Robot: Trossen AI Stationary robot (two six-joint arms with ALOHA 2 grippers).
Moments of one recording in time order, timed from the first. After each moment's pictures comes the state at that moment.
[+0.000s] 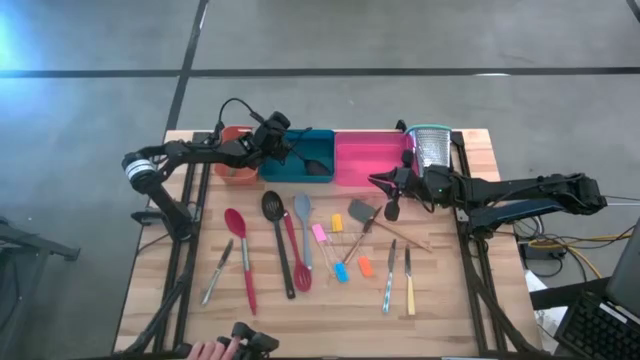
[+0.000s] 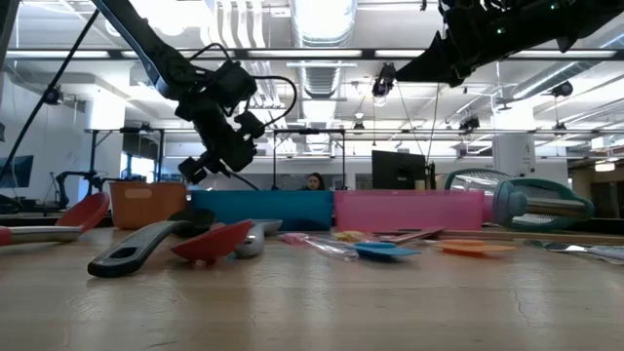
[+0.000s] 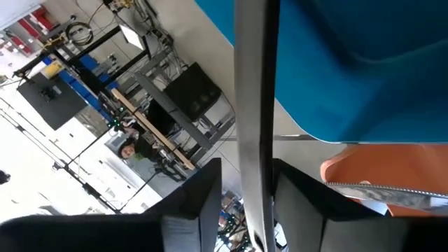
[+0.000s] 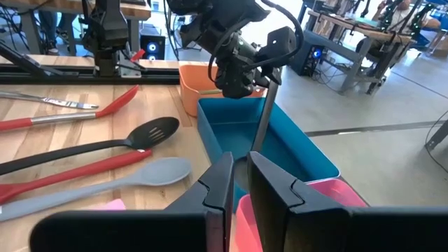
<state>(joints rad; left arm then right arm) 0.62 1.61 0.88 0.11 -0.74 1.75 -0.11 0.98 0.54 0.21 0.26 -0.08</state>
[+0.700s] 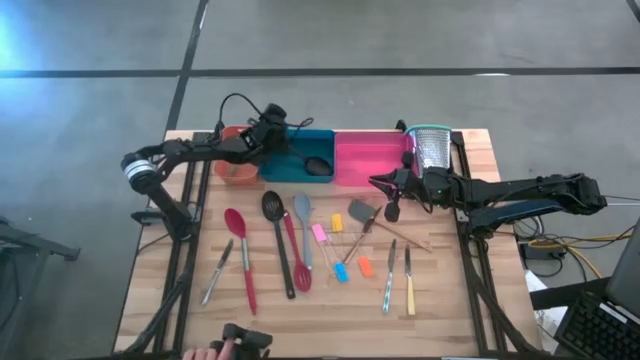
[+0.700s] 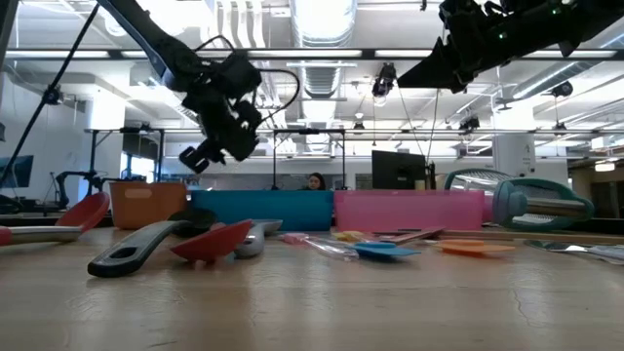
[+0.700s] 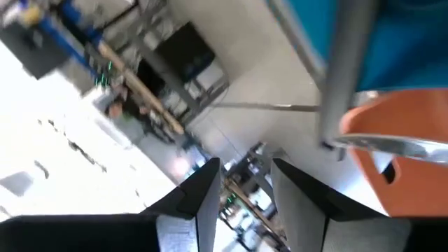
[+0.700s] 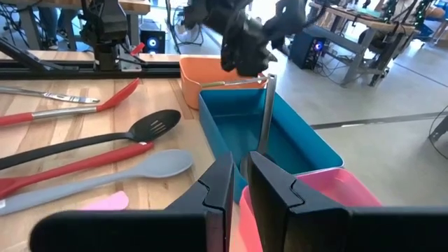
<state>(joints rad) 0.60 1.60 0.96 0.03 -0.90 1.64 -0.11 0.98 0.52 0.21 0.26 -0.06</state>
